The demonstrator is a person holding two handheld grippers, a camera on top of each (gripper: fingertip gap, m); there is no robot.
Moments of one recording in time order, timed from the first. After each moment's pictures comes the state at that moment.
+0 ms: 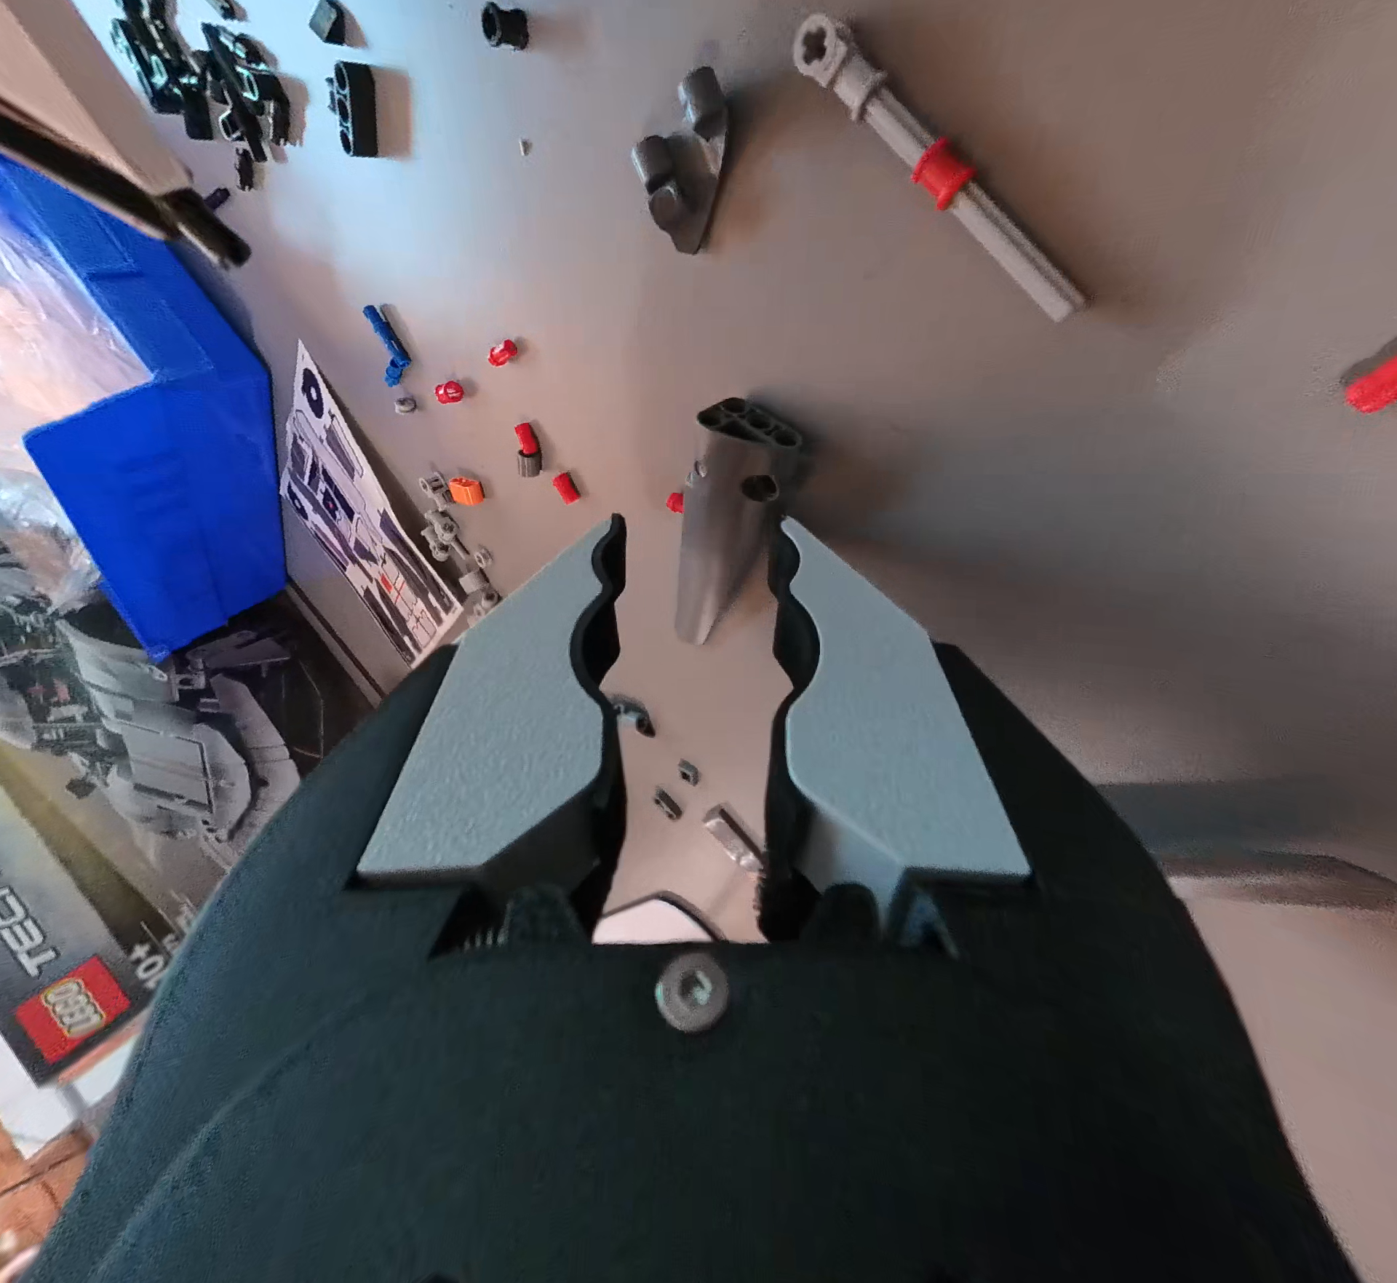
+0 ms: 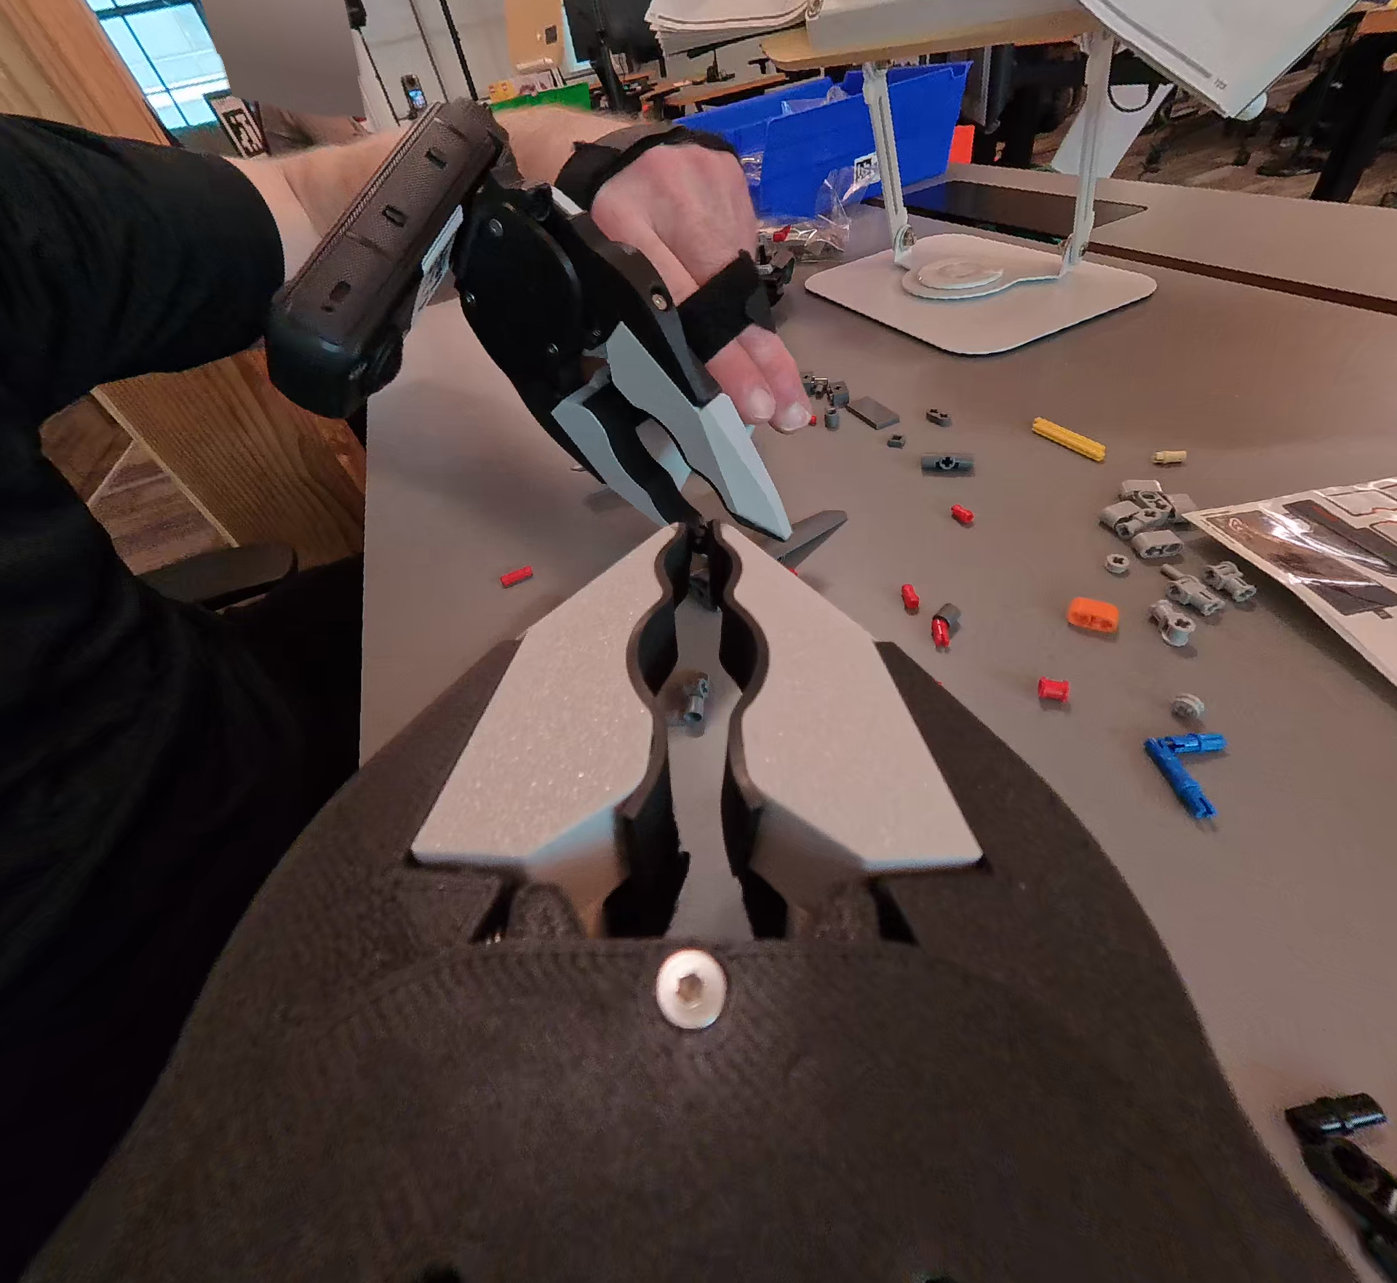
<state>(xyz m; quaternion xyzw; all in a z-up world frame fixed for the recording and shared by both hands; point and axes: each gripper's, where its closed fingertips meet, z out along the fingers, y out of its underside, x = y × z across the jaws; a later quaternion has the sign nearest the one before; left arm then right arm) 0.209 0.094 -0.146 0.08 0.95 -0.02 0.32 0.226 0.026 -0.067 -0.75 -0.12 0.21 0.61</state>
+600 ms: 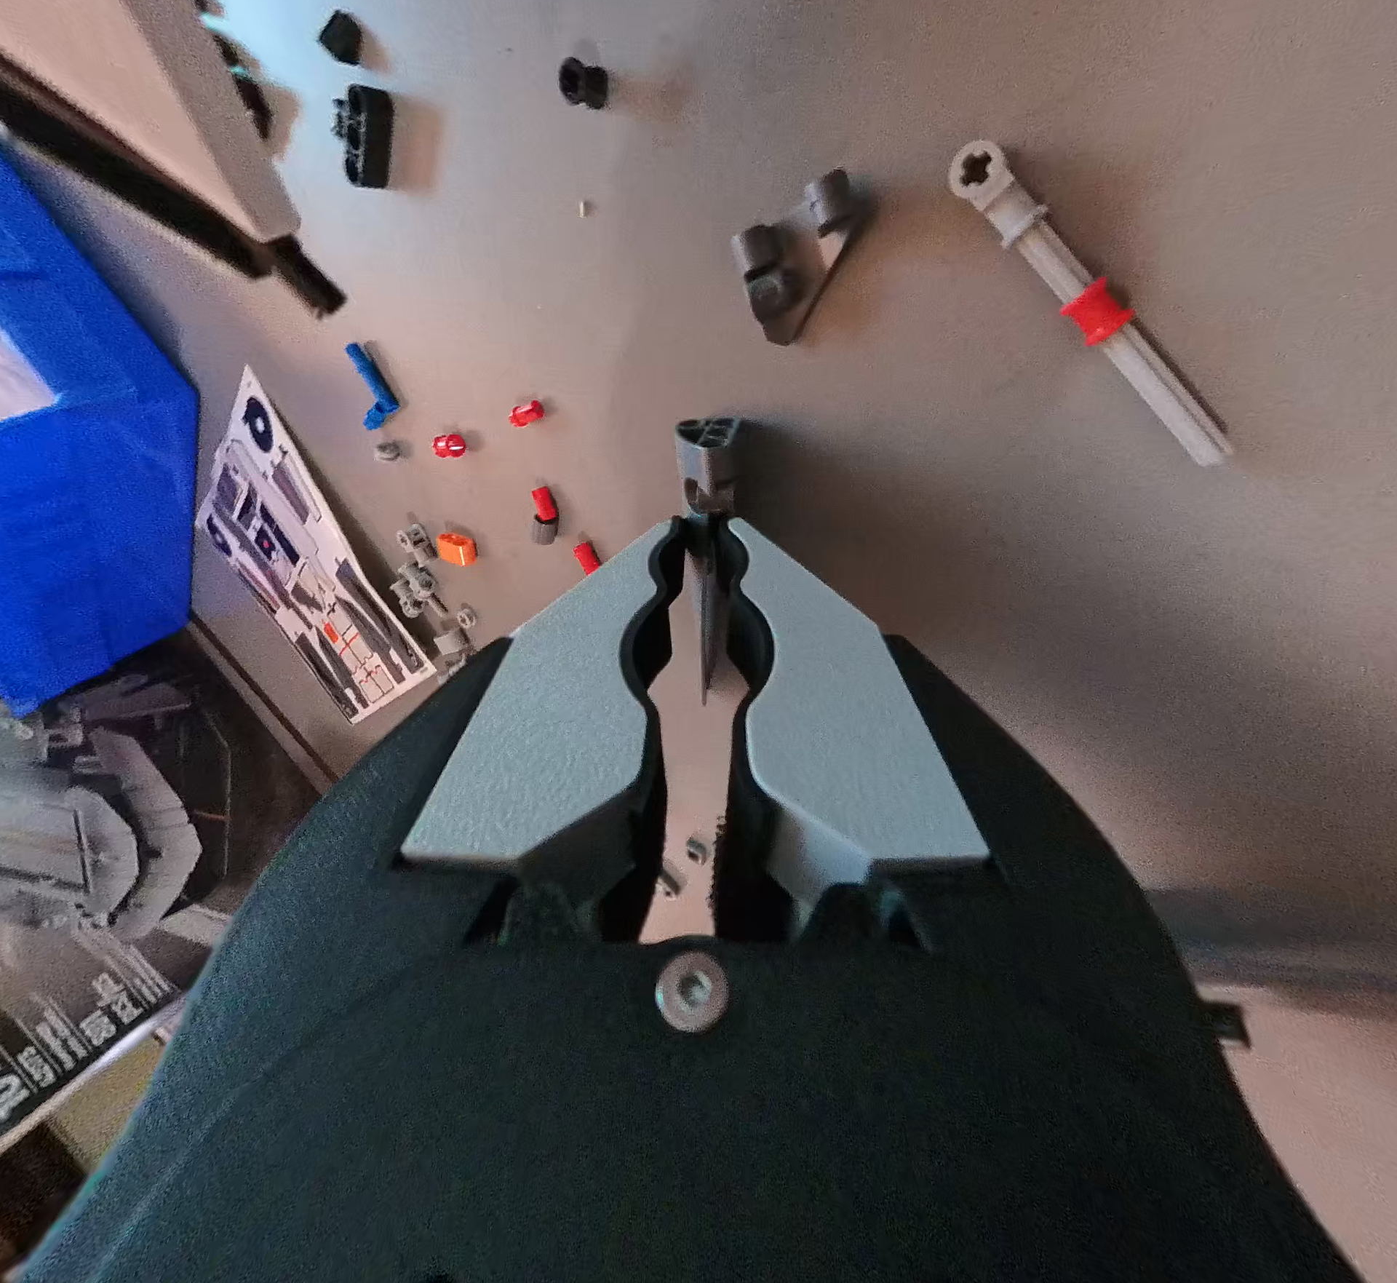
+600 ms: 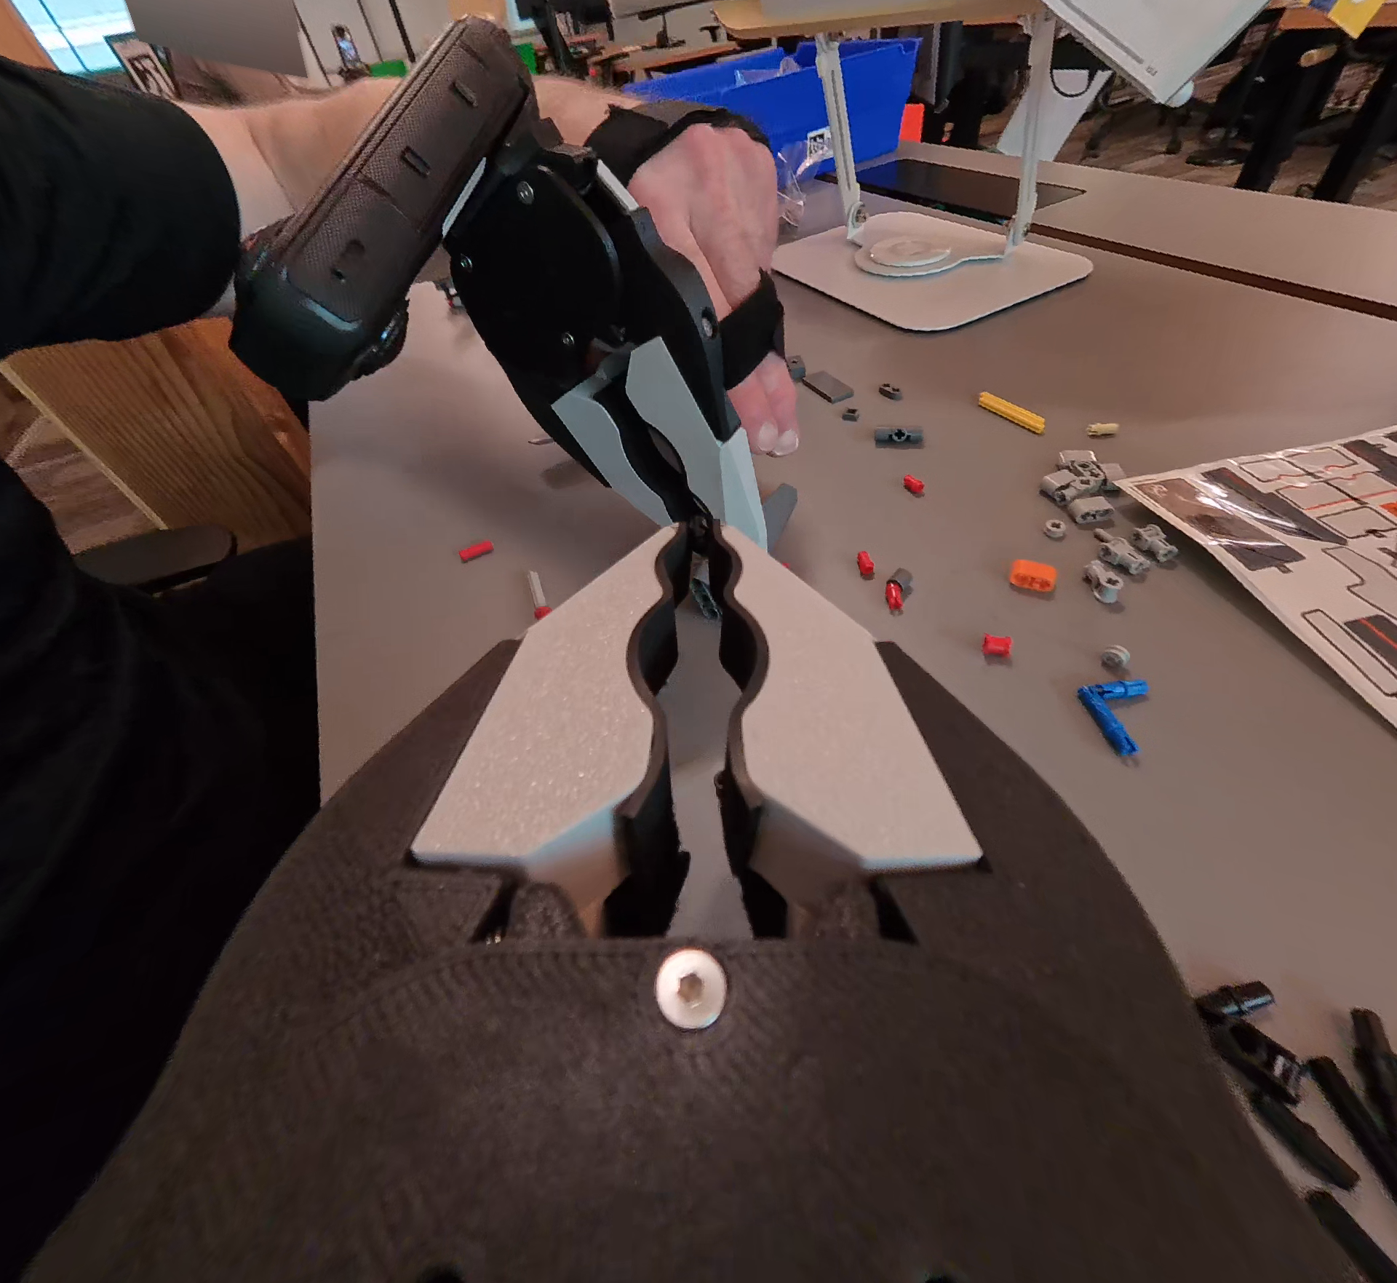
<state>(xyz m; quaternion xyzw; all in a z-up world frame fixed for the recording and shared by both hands) 0.231 0.077 -0.155 0.04 0.96 -0.04 0.26 0.238 0.020 -0.073 -0.77 -0.11 0.17 0.61</state>
